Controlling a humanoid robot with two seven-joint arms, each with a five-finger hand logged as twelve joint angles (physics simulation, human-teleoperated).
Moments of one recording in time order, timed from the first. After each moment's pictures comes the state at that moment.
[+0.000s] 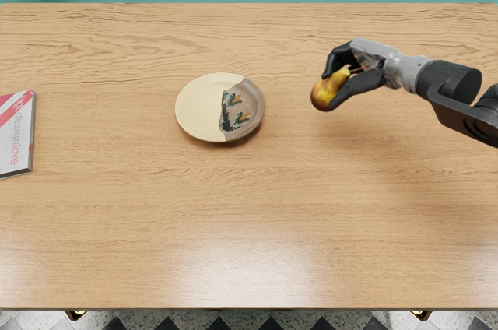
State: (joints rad) left arm -0.02 0.00 0.34 -0.19 0.13 0.03 0.14; right arm 0.95 -0.64 0.50 1.26 -0.78 0.16 -0.14
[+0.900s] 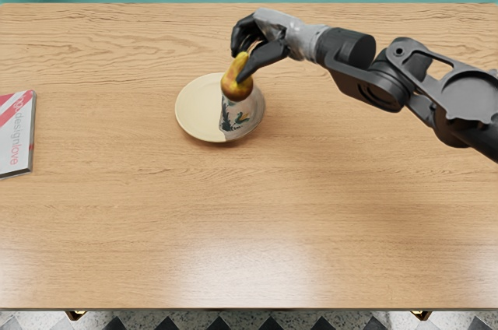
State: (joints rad) left arm -0.02 0.00 0.34 -0.19 0.13 0.03 0.14; right arm 1.14 -0.25 0.50 1.05 -0.78 0.15 -0.20
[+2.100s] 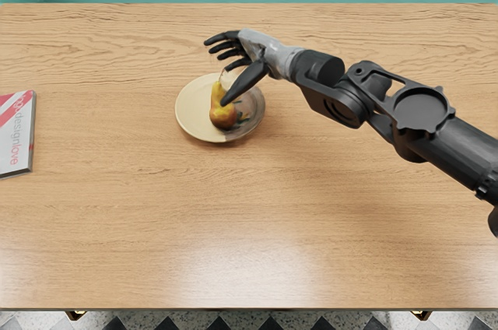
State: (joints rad) left arm -0.02 0.00 0.34 -0.19 0.13 0.03 0.14; right arm 1.11 -0.08 0.49 0.84 -0.75 0.11 -0.14
